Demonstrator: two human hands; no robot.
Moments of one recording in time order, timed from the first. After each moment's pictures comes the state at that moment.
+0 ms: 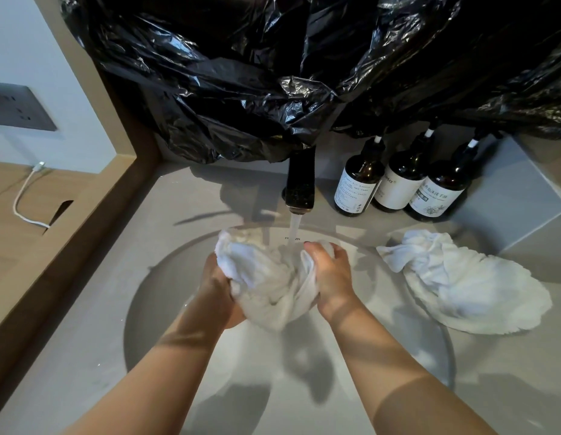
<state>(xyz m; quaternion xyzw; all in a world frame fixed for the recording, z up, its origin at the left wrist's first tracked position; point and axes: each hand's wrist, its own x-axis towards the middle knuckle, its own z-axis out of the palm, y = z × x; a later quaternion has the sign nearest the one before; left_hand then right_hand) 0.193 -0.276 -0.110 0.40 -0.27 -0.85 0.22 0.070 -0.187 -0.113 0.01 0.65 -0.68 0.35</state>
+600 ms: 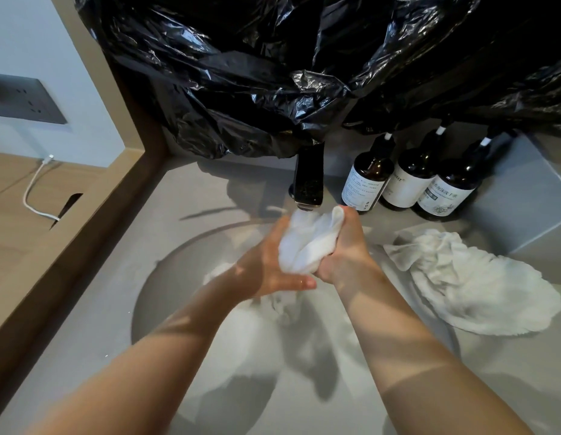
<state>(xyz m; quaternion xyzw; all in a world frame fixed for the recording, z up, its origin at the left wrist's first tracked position) 0.178 -0.279 -0.089 0.22 -0.81 -0.54 0.09 0.056 -0.209 -0.065 0.05 0.53 -0.71 0.47</state>
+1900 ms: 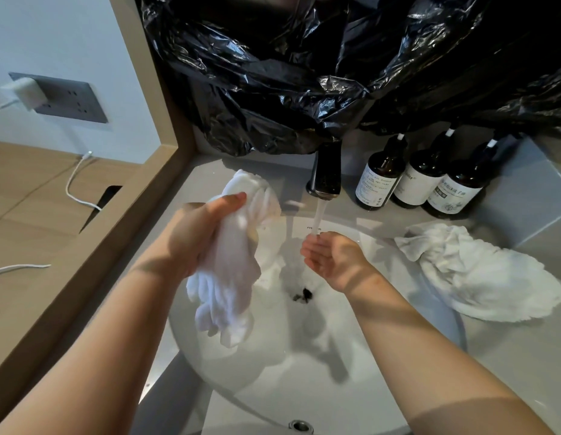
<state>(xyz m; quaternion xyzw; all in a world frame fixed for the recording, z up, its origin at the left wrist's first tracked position) 0.258 -0.294 -0.006 0.49 -0.54 -0.65 0.21 0.083 -0.197 -0.082 0.02 0.62 -0.59 0.51</state>
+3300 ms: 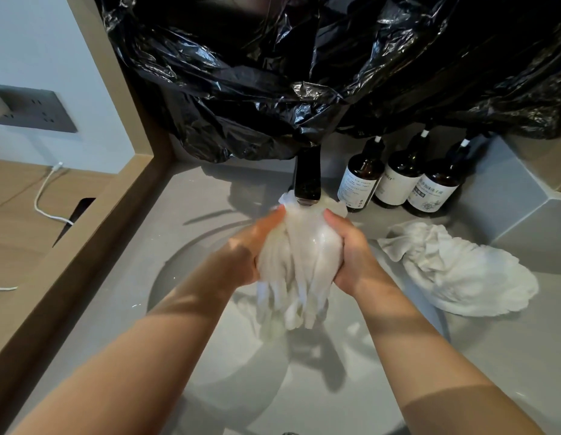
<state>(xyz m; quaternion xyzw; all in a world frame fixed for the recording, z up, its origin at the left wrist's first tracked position) 0.183 -0.279 -0.057 0.32 -0.44 -0.84 0.08 0.059 -0.172 -0.069 -0.10 0.50 -0.71 0.49</state>
